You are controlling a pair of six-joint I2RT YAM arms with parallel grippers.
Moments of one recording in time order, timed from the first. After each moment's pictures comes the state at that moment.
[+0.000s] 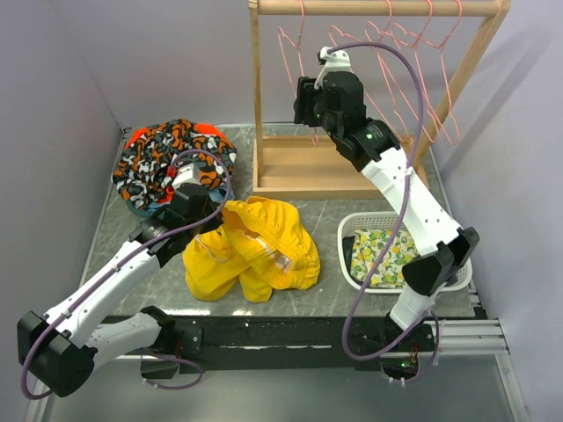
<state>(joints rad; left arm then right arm) -0.56 1.02 0.89 -0.50 -0.28 -0.76 0.58 1.68 1.98 -0.52 0.29 0.22</state>
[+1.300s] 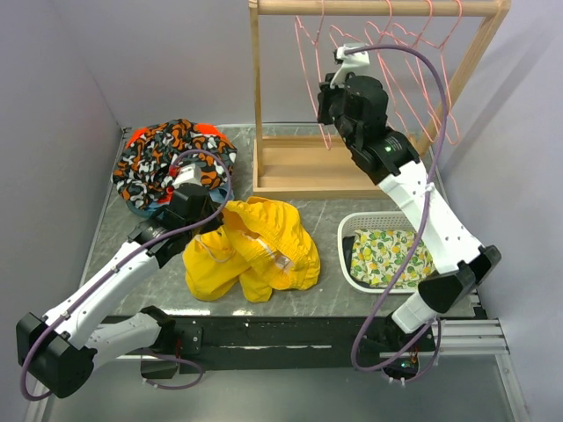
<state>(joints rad) -0.56 1.02 0.89 -0.50 -0.26 -0.73 0.57 1.58 1.89 -0.40 0.33 0.08</state>
